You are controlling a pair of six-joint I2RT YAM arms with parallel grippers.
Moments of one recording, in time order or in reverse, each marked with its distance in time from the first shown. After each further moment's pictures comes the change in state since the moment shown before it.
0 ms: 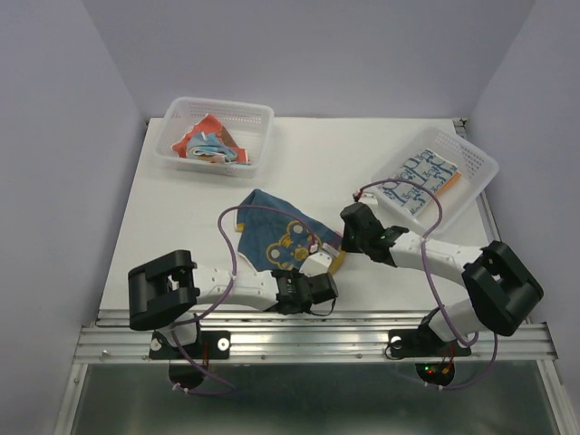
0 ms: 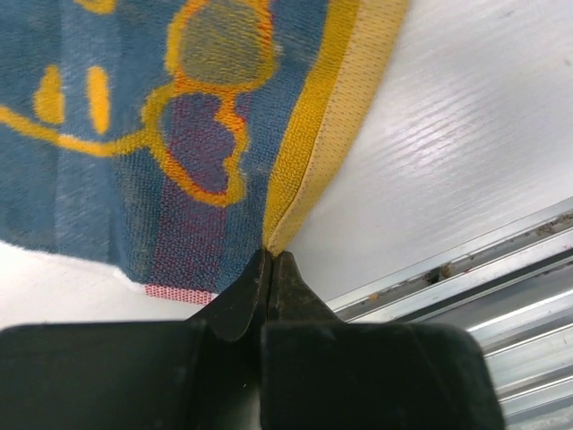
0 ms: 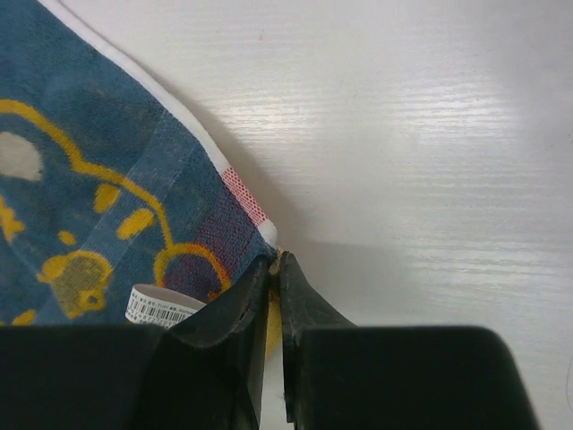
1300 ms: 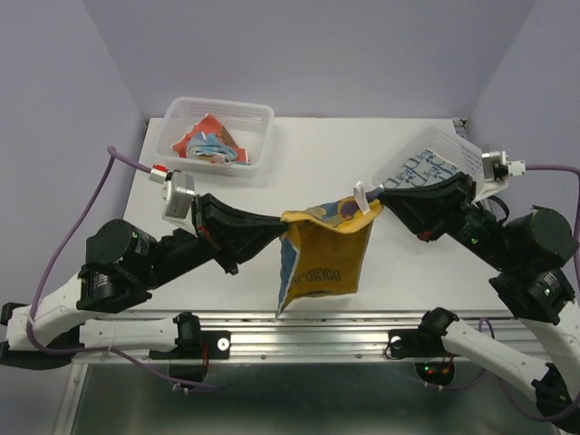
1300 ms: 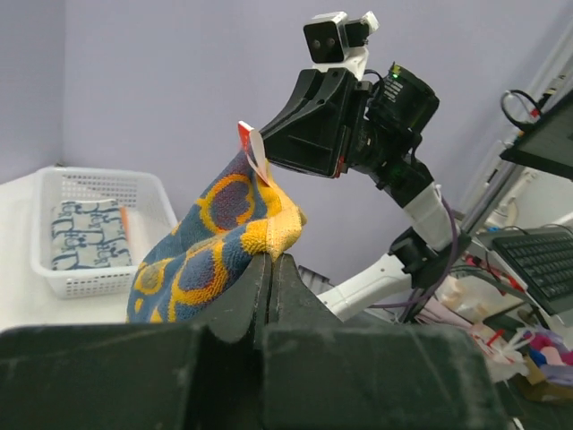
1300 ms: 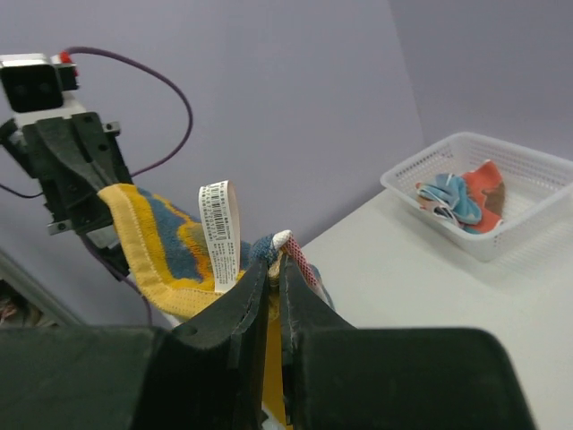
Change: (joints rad) left arm 0.005 -0.836 0.405 0.246 0.278 0.433; right arm 0.000 -0.776 0.494 -0.077 -0.583 -0.183
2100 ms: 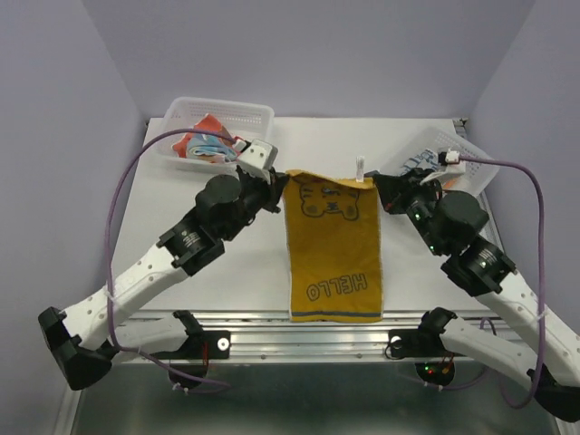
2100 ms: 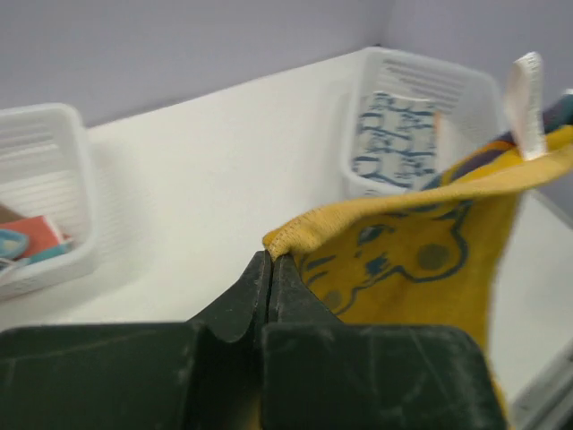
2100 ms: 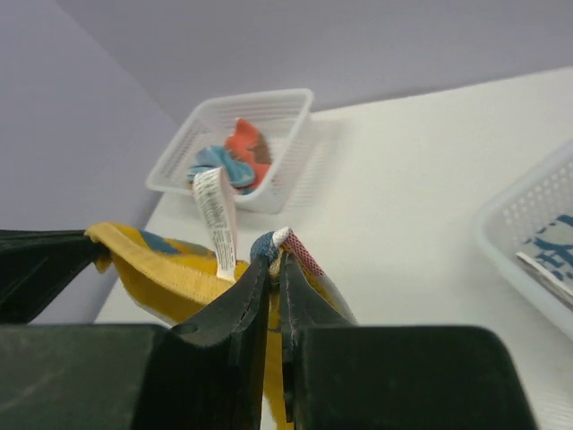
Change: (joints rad) left arm 0.402 0.231 -0.183 0.064 -0.132 0.164; right arm 0.000 0.059 -0.231 0.021 0.590 0.011
